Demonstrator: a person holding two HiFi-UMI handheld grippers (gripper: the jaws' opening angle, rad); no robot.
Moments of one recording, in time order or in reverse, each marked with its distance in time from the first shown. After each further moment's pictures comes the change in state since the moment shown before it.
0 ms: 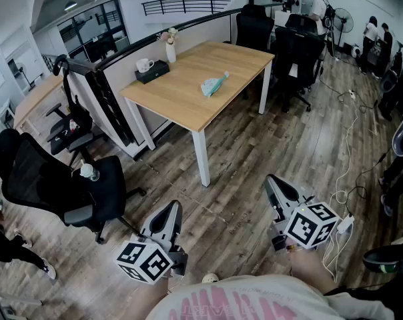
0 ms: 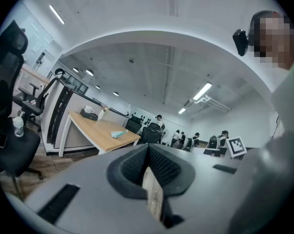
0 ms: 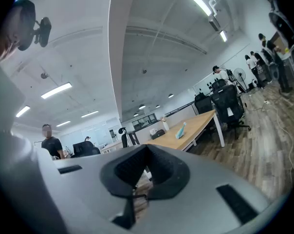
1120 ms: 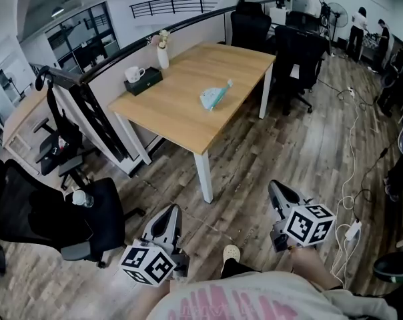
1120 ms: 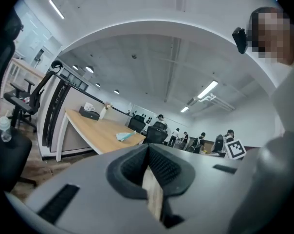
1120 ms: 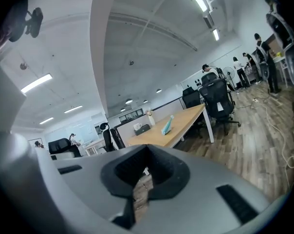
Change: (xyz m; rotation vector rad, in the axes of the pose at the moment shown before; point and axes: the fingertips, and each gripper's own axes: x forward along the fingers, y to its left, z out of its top) left arm 0.128 0.115 0.010 -0.014 0.028 -0.005; right arm 0.142 -0.091 -0.025 0.031 0.073 -0.168
